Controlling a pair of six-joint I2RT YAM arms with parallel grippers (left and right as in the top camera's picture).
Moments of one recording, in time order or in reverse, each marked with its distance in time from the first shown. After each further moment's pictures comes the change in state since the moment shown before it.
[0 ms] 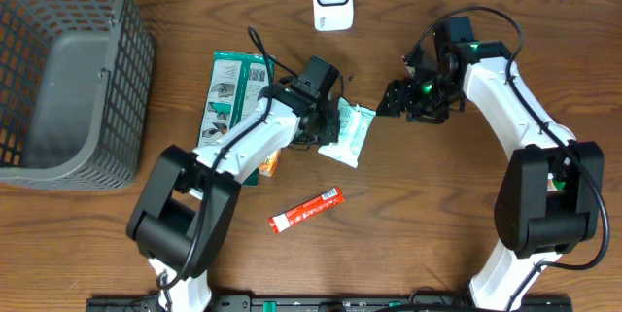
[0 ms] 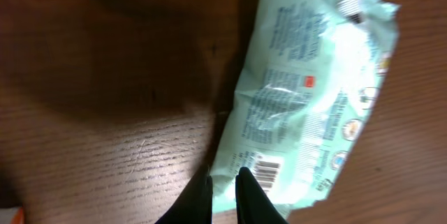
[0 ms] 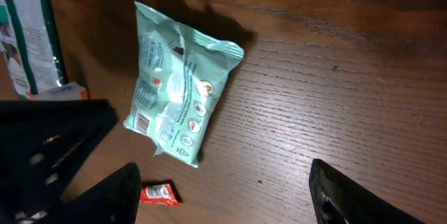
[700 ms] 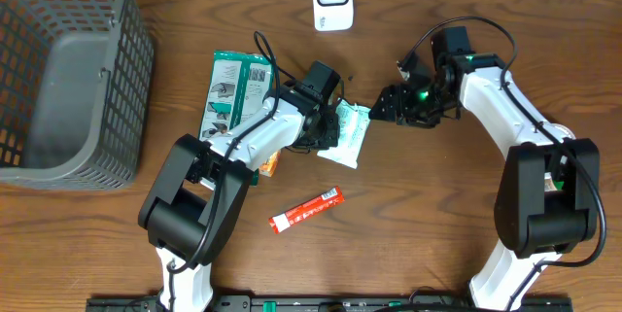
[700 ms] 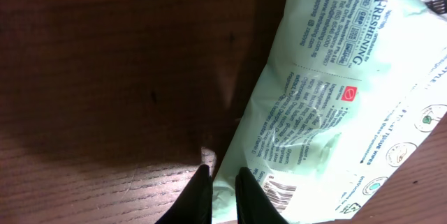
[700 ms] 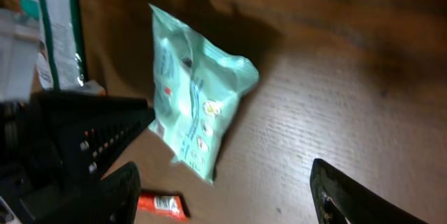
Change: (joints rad) left arm -0.002 0.061 0.000 0.010 0.003 0.000; right arm 0.002 0.000 -0.113 0.180 -0.110 -0.014
